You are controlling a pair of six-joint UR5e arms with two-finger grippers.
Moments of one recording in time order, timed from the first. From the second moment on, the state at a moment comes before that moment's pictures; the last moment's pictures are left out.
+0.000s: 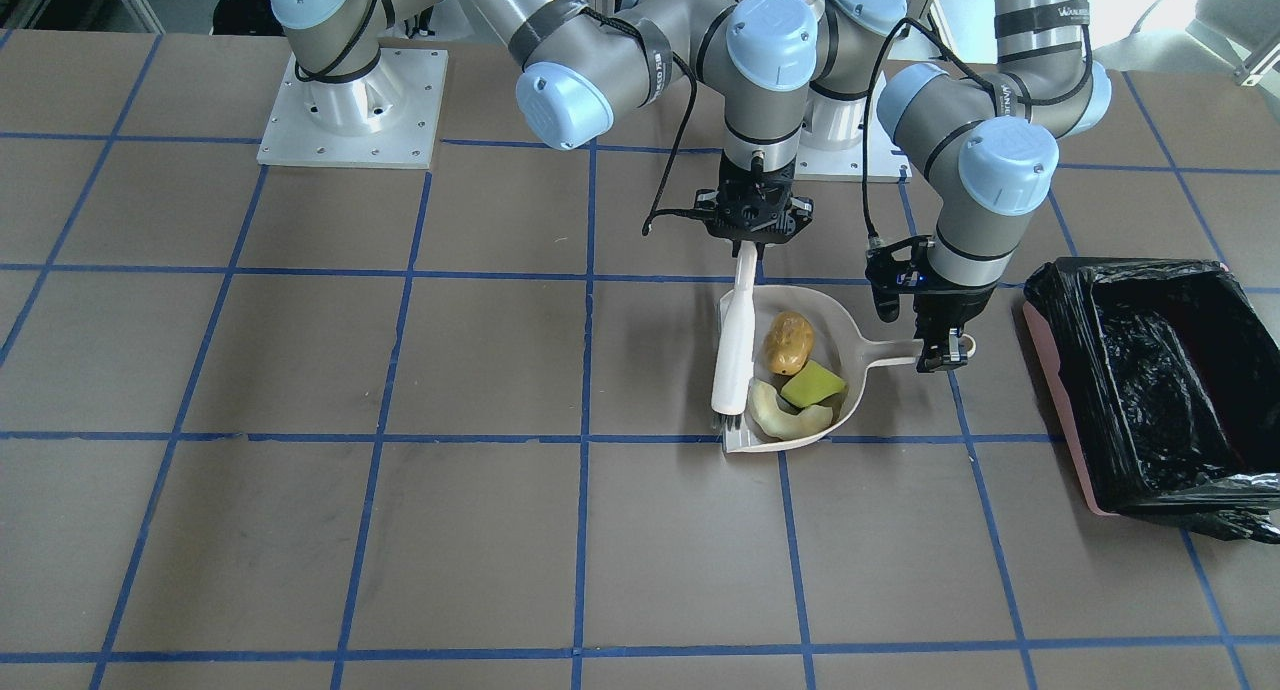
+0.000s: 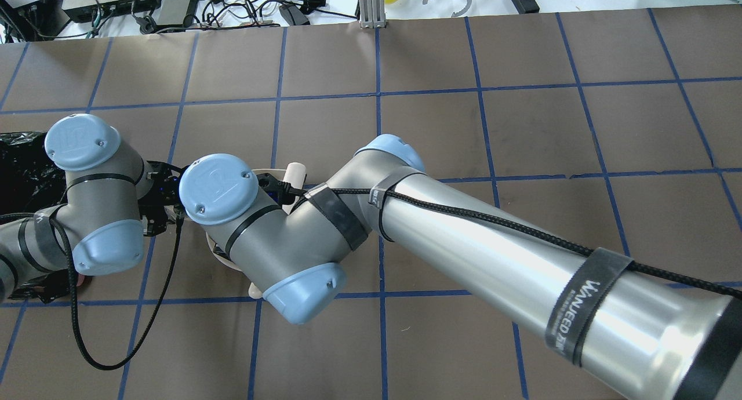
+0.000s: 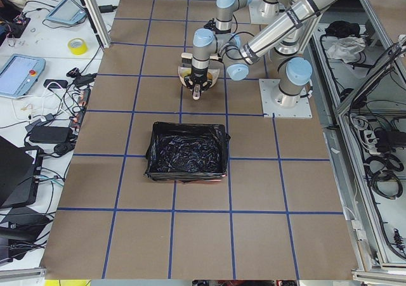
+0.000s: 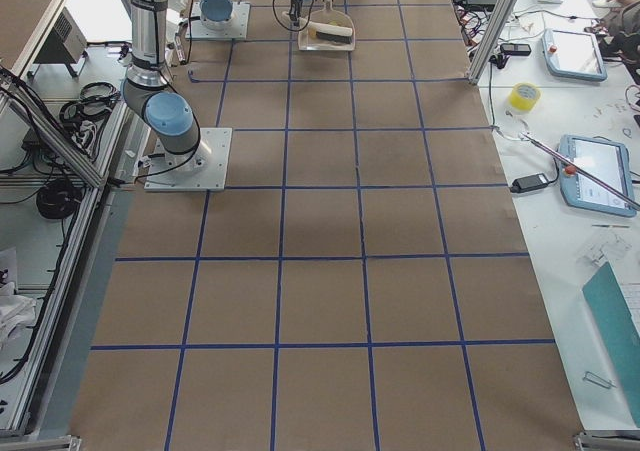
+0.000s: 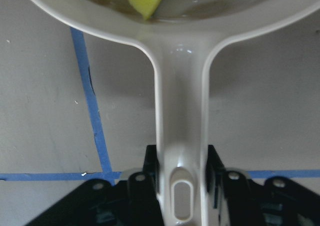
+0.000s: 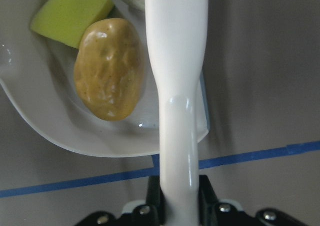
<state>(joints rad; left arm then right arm) -1.29 -1.67 -2.22 -0.69 1.69 1.92 2.34 -1.17 1.63 -2.10 -1.49 0.95</state>
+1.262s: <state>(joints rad) -0.73 -1.69 -1.72 -1.28 1.28 2.14 1.64 -1.39 1.66 -1.81 -1.63 0.16</state>
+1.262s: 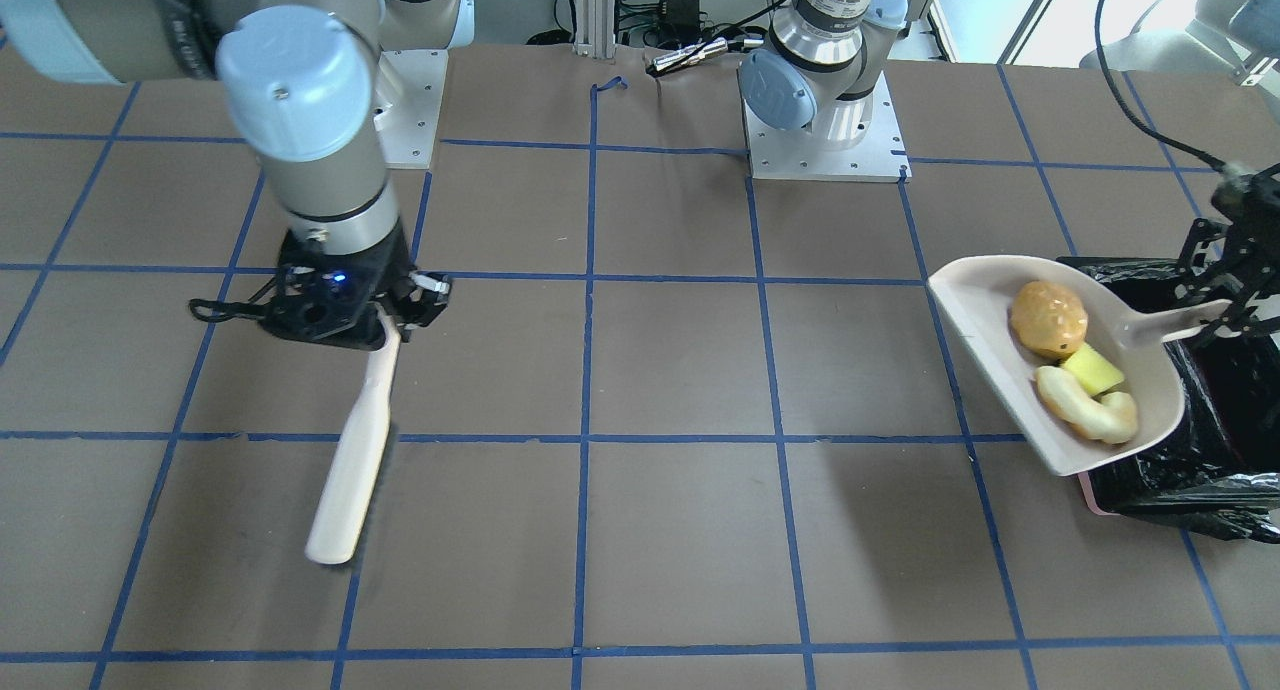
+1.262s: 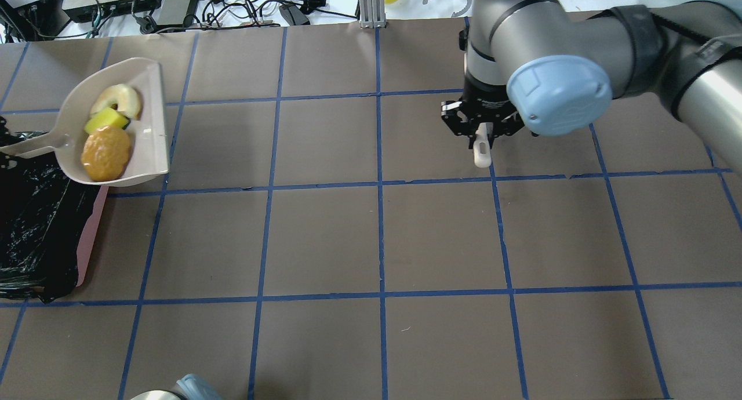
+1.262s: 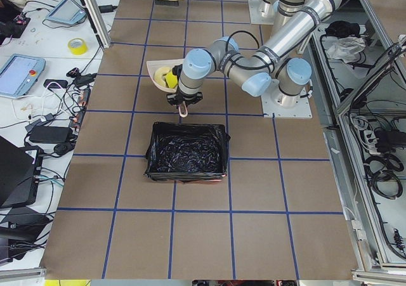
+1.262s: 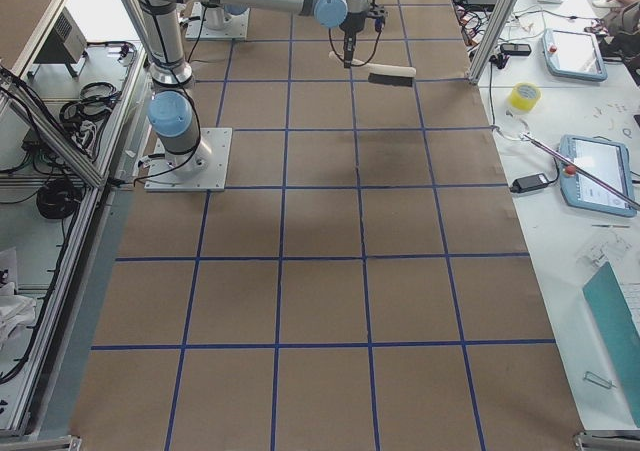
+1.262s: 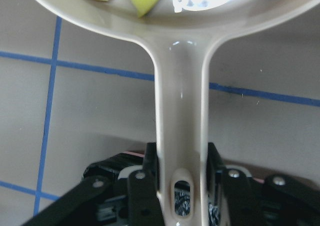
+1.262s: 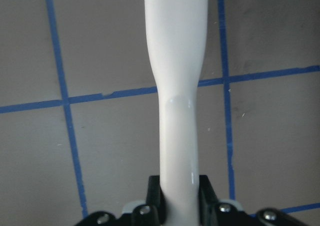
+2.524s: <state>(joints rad) -0.69 -1.84 -1.50 -0.86 2.05 2.47 1.23 -1.30 1.86 -2.12 -1.59 -0.36</state>
